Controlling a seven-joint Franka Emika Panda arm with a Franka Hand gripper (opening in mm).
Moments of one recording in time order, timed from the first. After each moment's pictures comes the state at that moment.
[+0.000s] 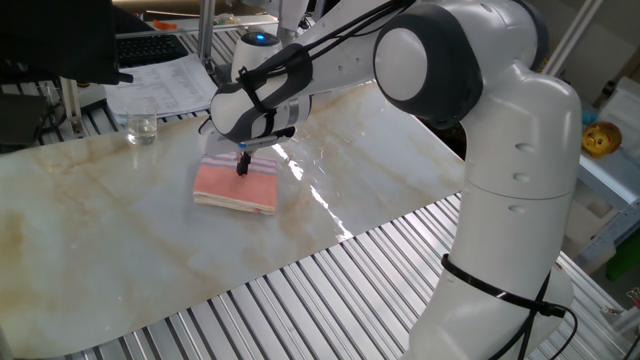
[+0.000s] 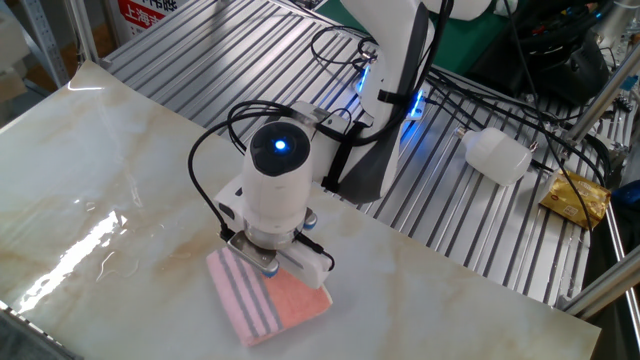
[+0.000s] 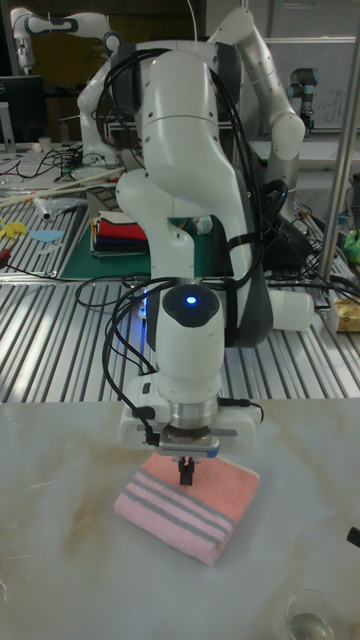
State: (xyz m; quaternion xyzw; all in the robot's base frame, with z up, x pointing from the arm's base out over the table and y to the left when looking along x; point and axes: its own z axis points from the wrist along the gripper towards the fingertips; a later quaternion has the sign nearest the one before) arm 0.582 0.026 0.101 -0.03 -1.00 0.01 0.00
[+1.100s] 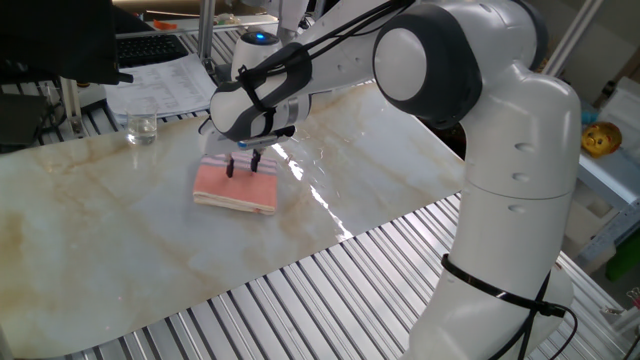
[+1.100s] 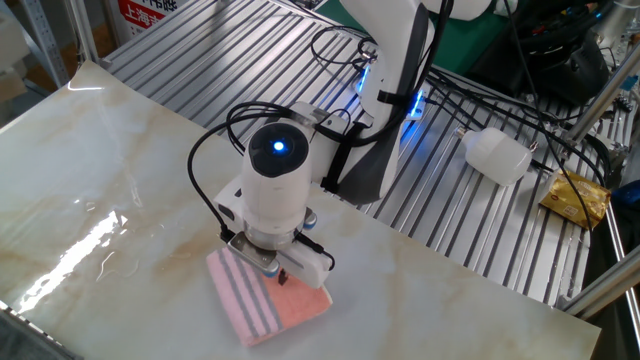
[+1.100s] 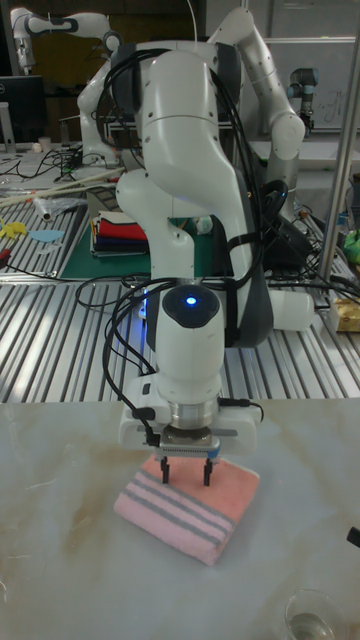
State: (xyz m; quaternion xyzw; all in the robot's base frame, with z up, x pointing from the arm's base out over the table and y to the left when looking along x) arm 0.582 0.026 0.101 -0.02 -1.00 0.01 0.00
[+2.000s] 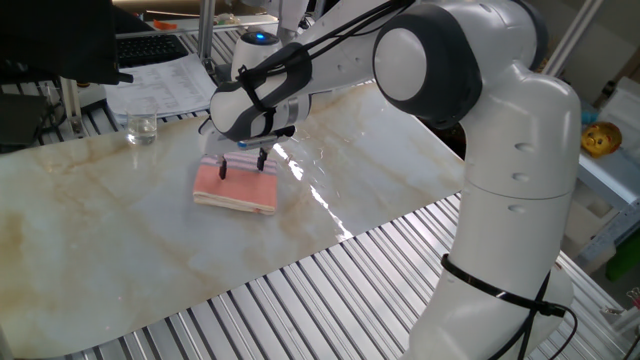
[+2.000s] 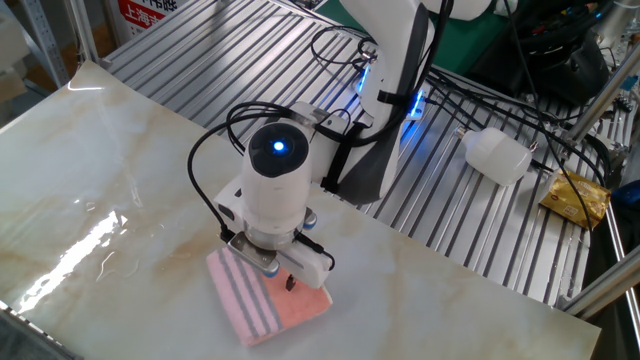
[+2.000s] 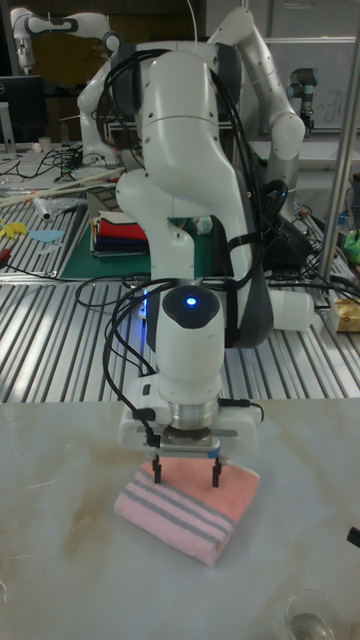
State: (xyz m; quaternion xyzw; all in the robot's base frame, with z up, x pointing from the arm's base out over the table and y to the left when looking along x) arm 0.583 0.026 0.100 -0.02 -1.00 0.01 0.00
